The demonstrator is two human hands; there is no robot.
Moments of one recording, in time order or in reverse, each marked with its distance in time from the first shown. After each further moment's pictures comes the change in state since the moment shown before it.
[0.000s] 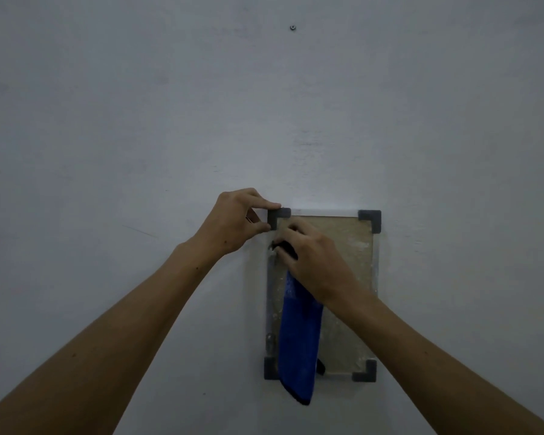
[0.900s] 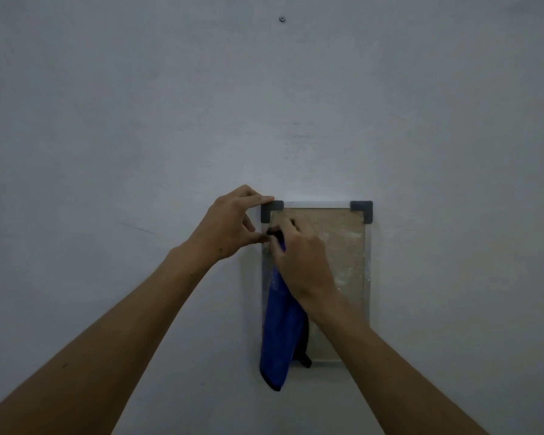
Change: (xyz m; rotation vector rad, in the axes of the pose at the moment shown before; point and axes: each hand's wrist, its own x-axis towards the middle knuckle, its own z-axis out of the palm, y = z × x) left_hand -0.014 0.001 0.006 0.001 -0.064 0.024; right_hand -0.007 -0.019 0.018 0.046 0.185 0.238
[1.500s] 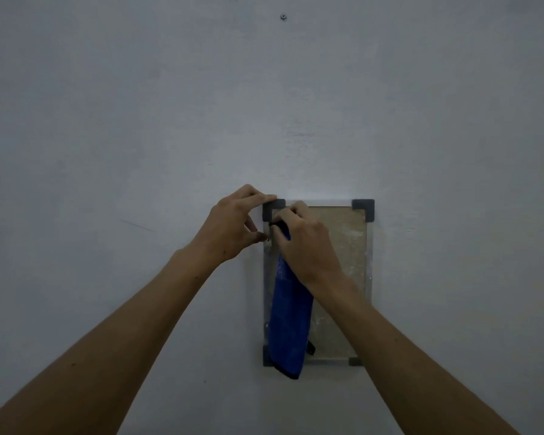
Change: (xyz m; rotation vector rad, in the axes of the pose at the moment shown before) left_hand -0.002 -0.006 0.007 0.020 0.034 0.024; right_hand 0.018 0.004 -0.009 0.004 -0.015 -0.085
